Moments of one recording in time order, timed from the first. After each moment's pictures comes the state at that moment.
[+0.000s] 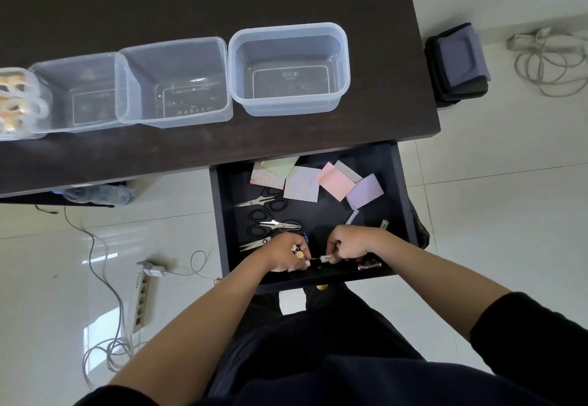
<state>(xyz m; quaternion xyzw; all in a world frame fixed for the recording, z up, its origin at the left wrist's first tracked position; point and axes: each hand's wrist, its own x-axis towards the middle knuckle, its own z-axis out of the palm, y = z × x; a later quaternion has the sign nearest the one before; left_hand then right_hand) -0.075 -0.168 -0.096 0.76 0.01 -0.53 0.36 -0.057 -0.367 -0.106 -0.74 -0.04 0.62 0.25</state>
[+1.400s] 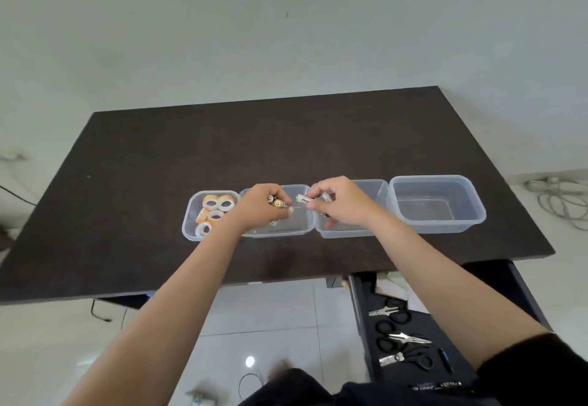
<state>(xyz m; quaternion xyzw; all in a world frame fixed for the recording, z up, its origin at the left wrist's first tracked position) 0.134 0.134 0.124 0.88 -0.03 -0.19 0.44 0.130 -0.067 0.125 -0.85 -0.07 0.18 0.48</state>
